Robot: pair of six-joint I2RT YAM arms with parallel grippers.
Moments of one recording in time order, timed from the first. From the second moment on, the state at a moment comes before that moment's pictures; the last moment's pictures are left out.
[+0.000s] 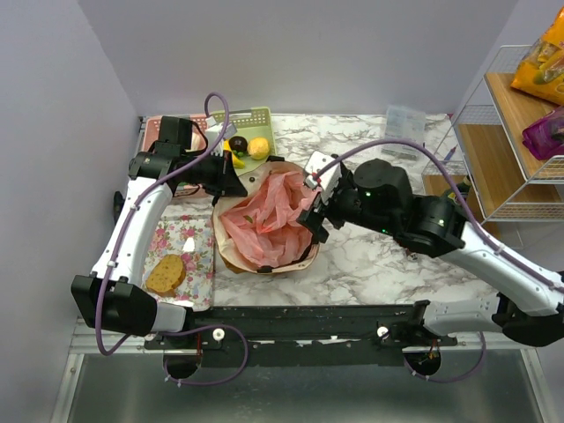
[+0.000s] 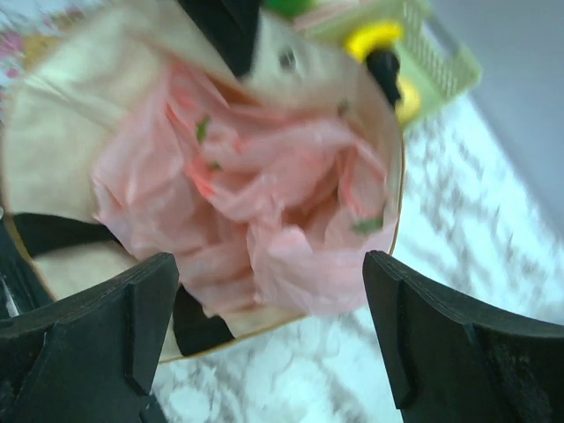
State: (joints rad) left arm -0.16 1.36 1.44 -0.95 0.80 0.00; right arm 1.09 1.20 1.55 -0.69 0.12 -0.27
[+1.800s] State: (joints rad) left arm -0.47 1.41 1.62 -1.06 0.91 0.09; right arm 0.83 1.25 1.56 -0.87 -0.02 0.04
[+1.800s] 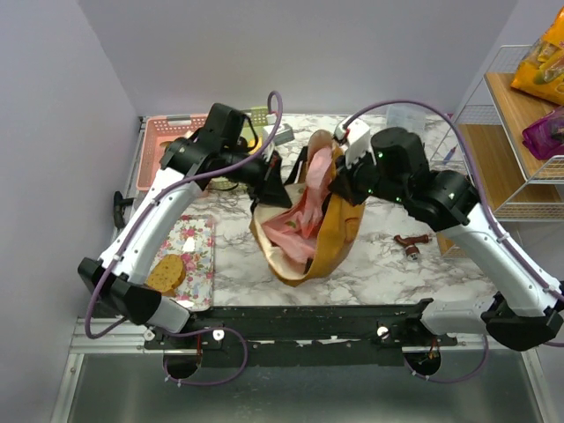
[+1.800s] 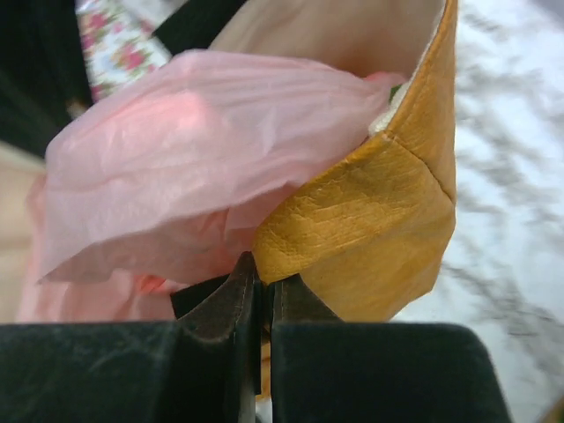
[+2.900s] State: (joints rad) left arm -0.44 1.80 1.92 -0.77 0.53 0.03; right arm 0.35 1.74 1.79 -0.61 0.00 -0.28
